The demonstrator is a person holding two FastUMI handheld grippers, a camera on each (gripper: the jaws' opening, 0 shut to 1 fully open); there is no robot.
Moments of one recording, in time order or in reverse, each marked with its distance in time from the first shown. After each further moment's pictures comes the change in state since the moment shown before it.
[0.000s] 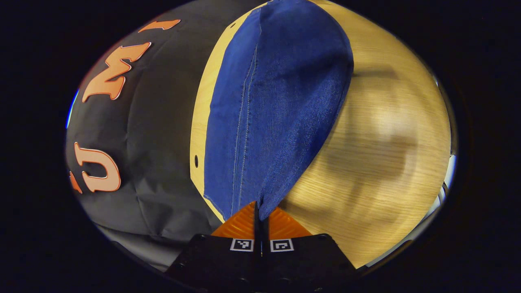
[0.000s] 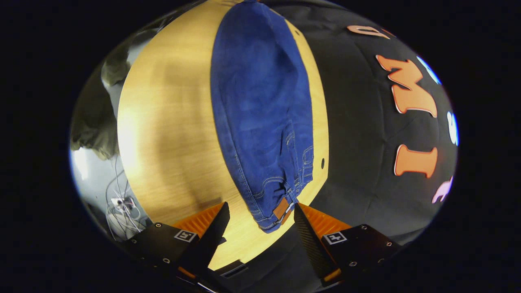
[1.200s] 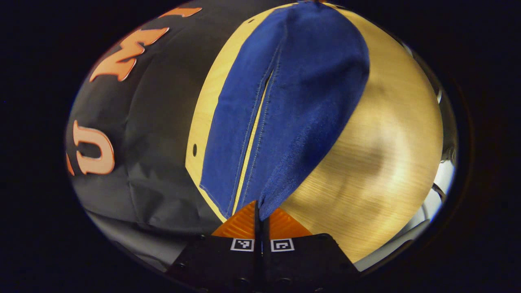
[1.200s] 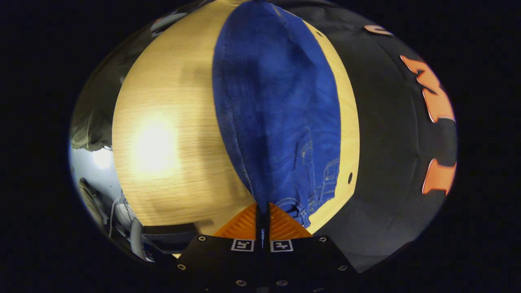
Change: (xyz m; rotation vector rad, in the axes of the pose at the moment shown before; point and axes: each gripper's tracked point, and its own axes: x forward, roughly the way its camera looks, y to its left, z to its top) left arm -0.022 0.014 -0.003 -0.147 0.024 -0.092; right arm 0.032 -0.016 0.017 0.061 -0.058 0.269
